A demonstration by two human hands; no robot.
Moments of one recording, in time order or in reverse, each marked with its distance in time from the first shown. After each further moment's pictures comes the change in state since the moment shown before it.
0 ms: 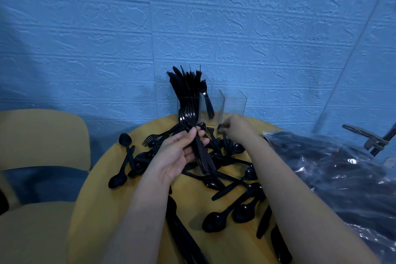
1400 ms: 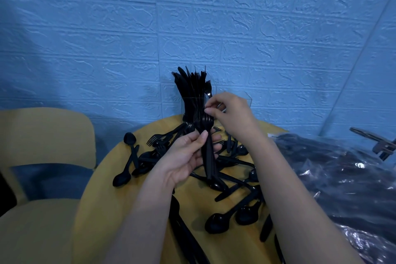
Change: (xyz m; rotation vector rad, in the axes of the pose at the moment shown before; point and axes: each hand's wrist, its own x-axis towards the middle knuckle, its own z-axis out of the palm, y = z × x) left_hand -0.008 0.002 0.009 0.050 -0.170 -0.044; right_hand -0.042 -0.056 -0.034 0.302 0.218 -0.450
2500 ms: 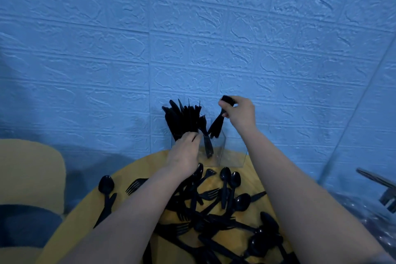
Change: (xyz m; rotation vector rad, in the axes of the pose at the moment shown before) left_hand 0.153 0.020 -0.033 1.736 0.194 0.363; right_hand 0.142 0.086 -0.011 0.265 0.306 0.322
